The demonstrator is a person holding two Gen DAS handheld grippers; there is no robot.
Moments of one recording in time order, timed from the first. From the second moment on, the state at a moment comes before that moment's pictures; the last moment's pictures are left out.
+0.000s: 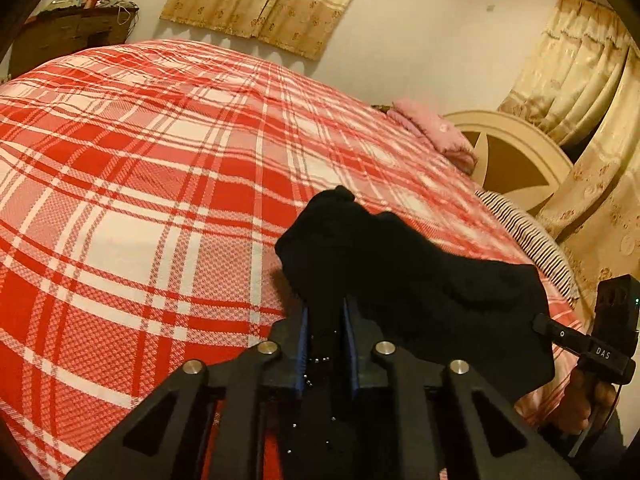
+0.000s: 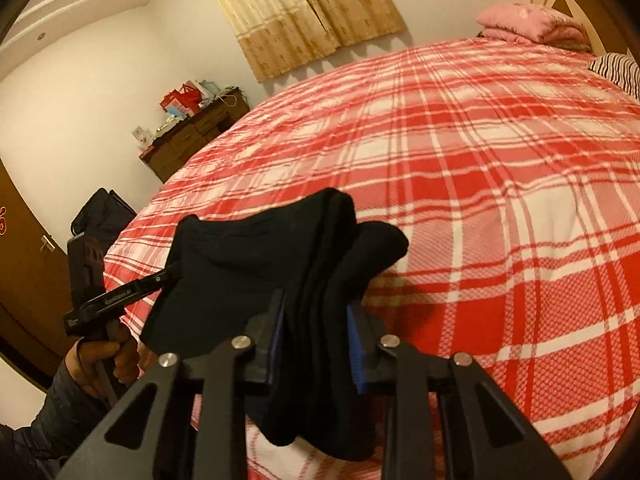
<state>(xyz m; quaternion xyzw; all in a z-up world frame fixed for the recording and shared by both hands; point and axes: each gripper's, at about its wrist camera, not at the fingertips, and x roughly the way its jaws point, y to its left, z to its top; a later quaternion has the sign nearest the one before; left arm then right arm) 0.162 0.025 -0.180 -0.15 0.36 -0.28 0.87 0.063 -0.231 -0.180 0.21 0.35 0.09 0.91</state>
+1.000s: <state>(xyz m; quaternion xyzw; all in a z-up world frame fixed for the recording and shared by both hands) 0.216 0.192 -0.189 -0.15 0.34 -0.05 0.93 0.336 -0.081 -0.197 0.18 0.41 0.23 0.86</state>
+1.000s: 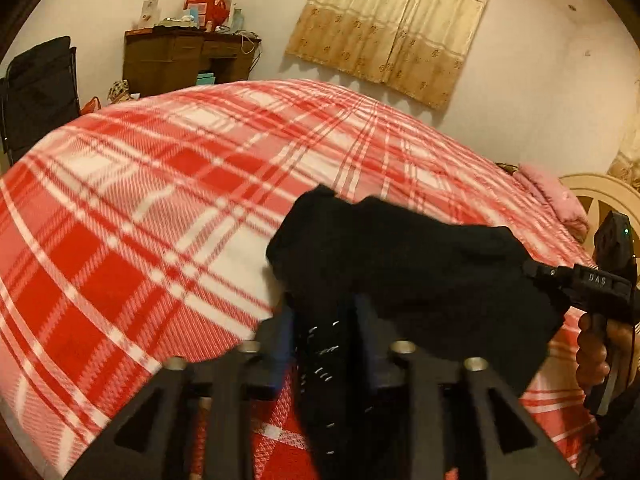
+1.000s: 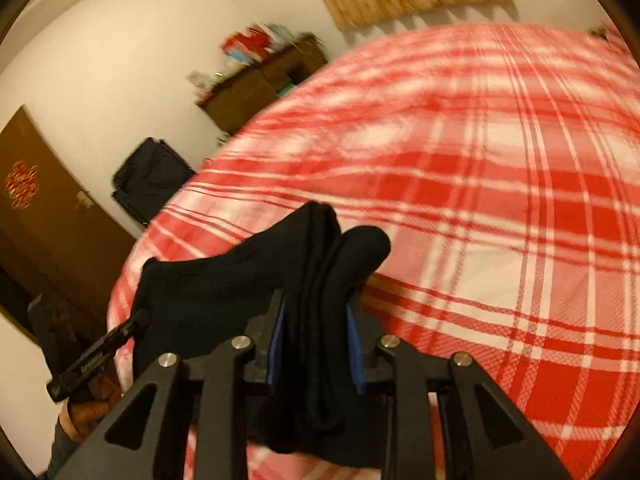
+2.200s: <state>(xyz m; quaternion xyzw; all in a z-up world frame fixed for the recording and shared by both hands) 0.123 0.161 -0.116 -0.07 0.29 0.03 0.95 0.224 -0.147 -0.153 0.20 0.36 0.11 0.90</state>
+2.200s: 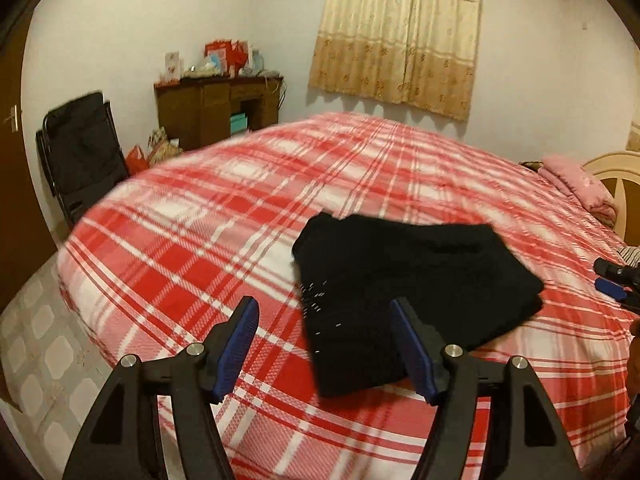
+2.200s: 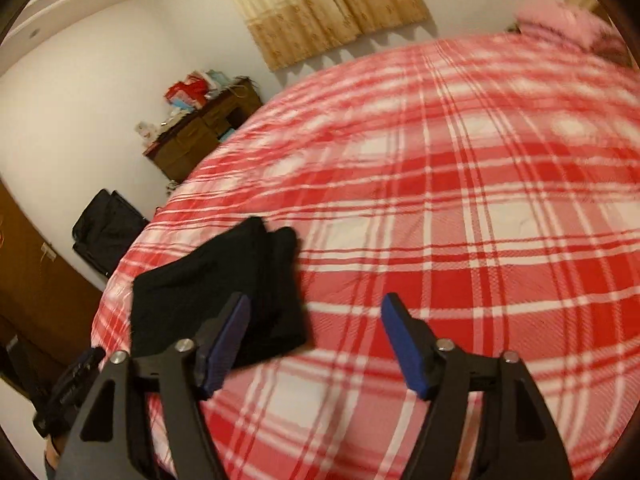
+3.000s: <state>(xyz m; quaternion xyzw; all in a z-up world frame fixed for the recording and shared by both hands) 0.060 0.124 -0.037 -0.02 0.21 0.06 0.98 0.104 -0.083 -0.031 0.04 0.19 0.18 0.96</state>
